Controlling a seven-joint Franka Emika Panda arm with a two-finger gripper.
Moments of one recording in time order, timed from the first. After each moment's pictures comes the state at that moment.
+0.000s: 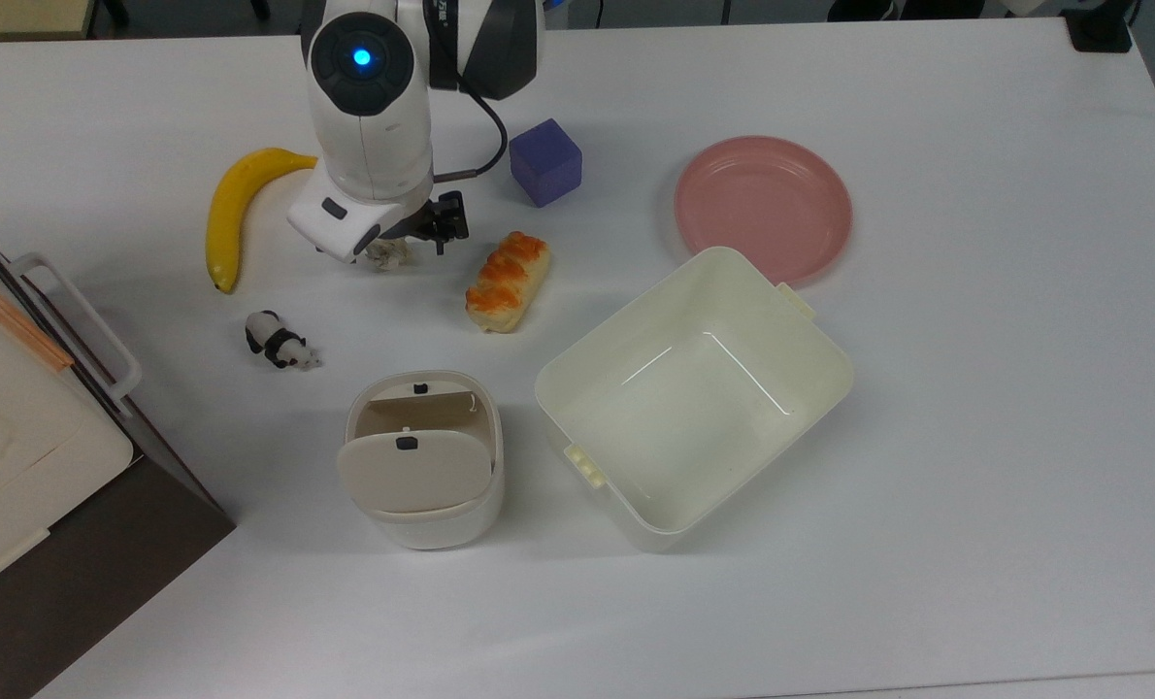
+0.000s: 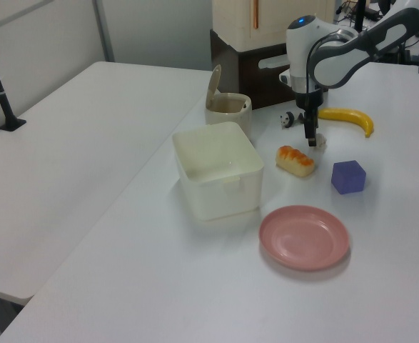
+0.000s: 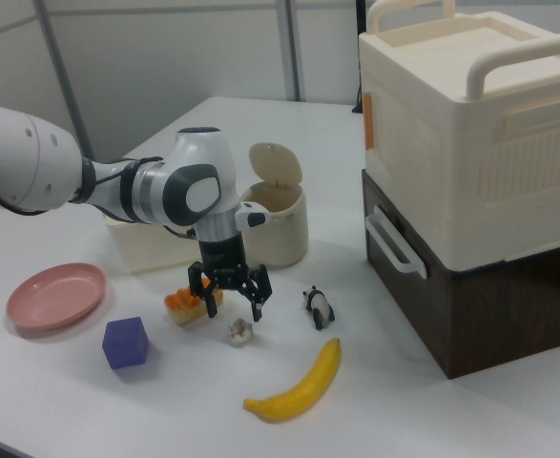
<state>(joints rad) -0.14 0.31 0.04 -1.91 -0.18 2.07 -0.19</state>
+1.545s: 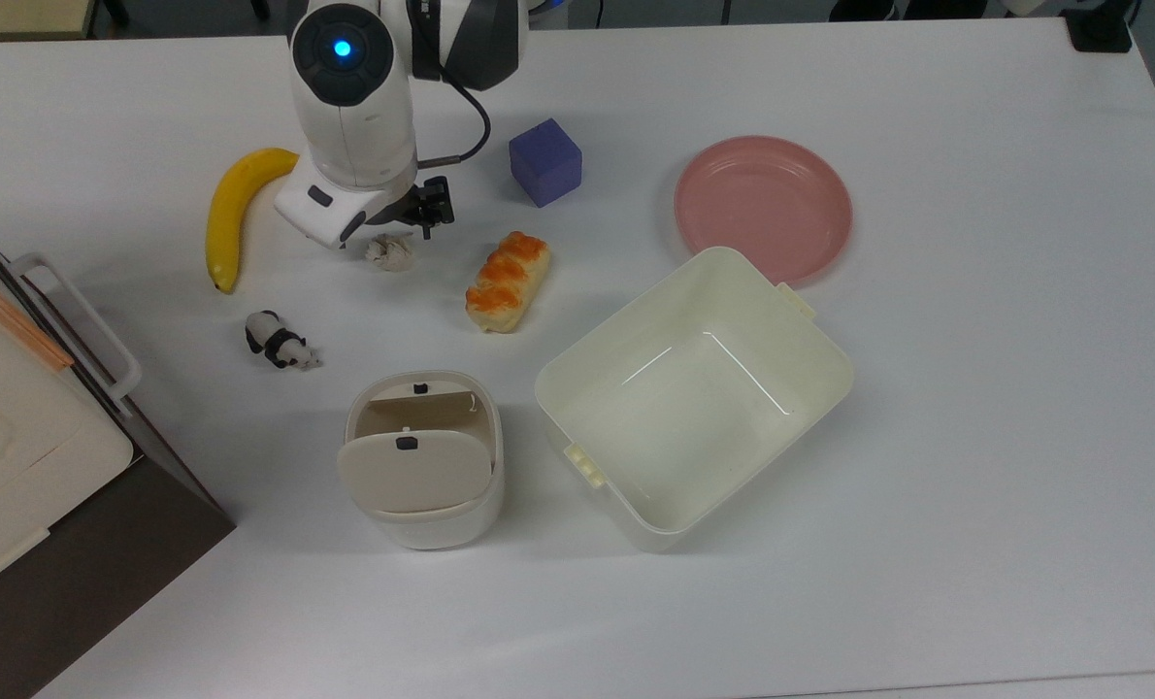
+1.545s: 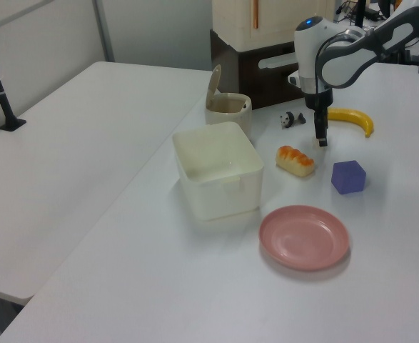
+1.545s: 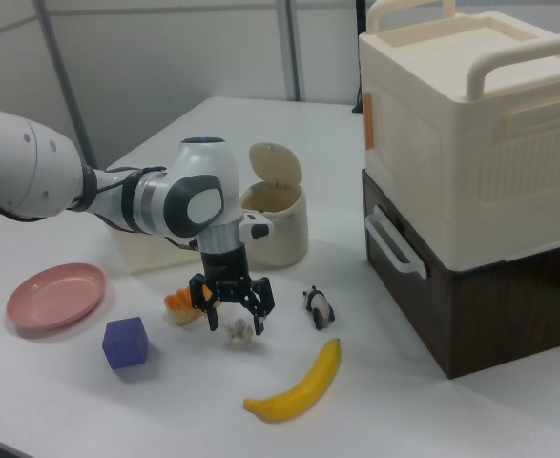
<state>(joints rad) -0.17 0.28 0.04 -1.97 -0.18 2.09 -0.23</state>
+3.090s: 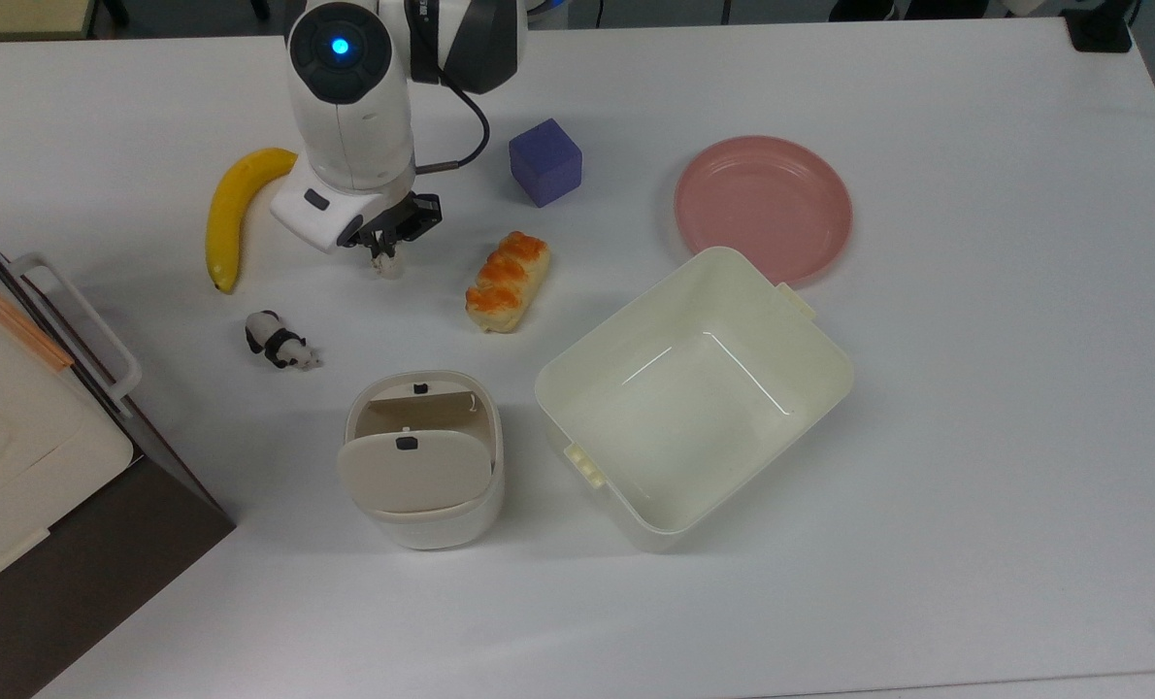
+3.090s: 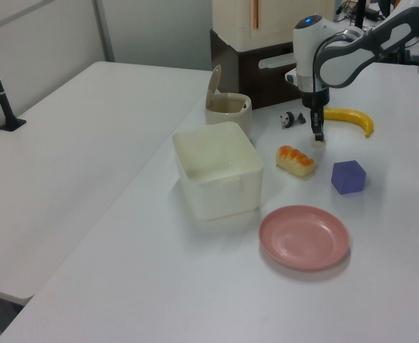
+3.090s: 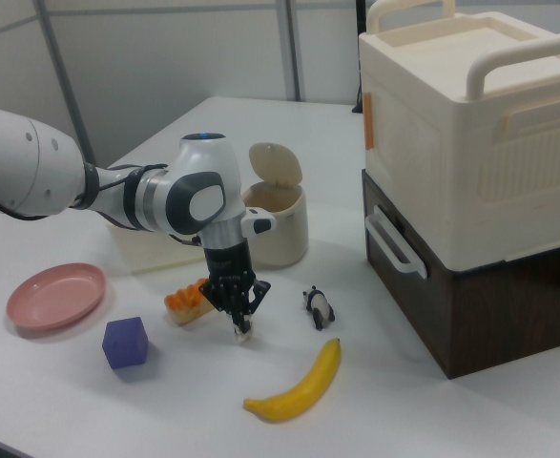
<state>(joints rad) -0.17 0.29 0.04 -1.95 -0.18 2.11 -0.23</state>
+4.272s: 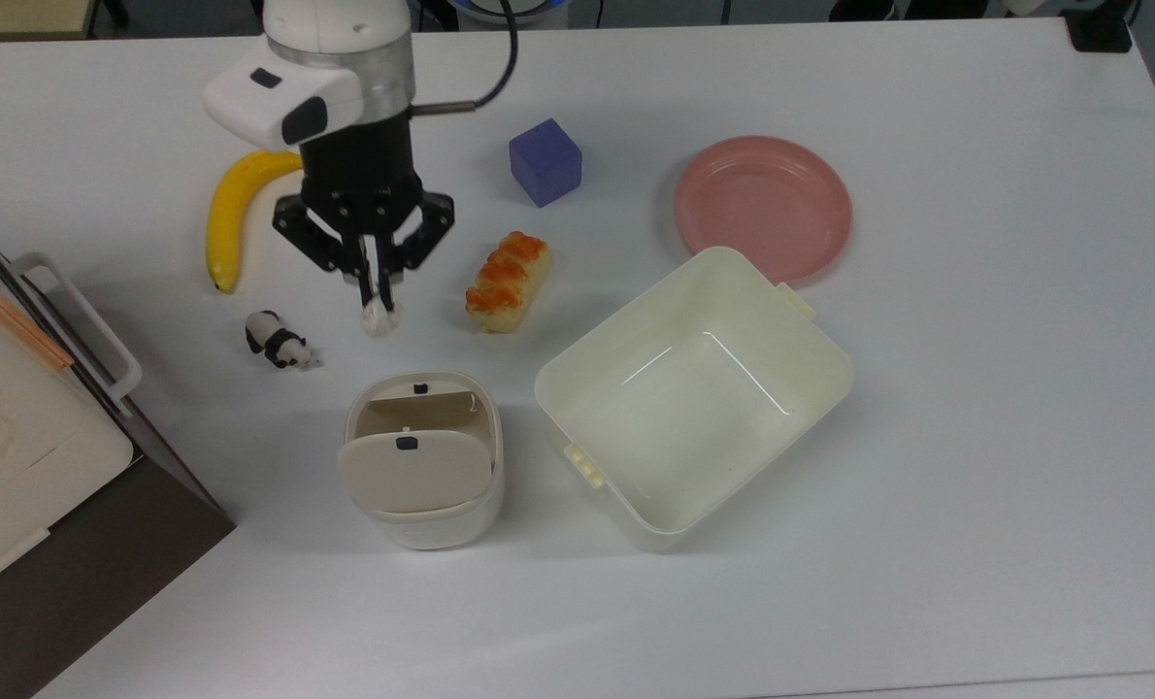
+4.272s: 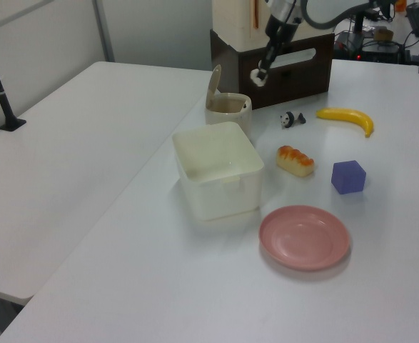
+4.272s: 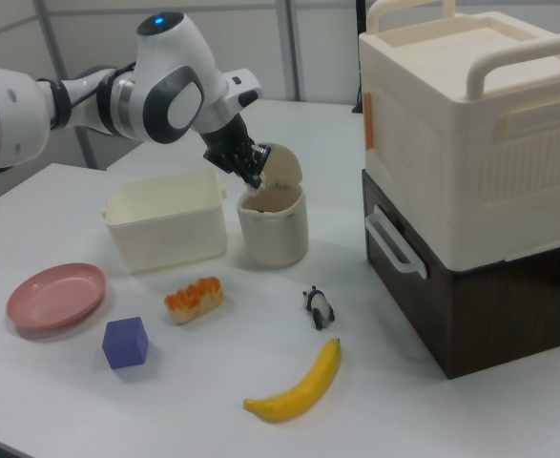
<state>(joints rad) -0.11 0.27 0.05 -1.63 -0.04 2.30 -0.15</state>
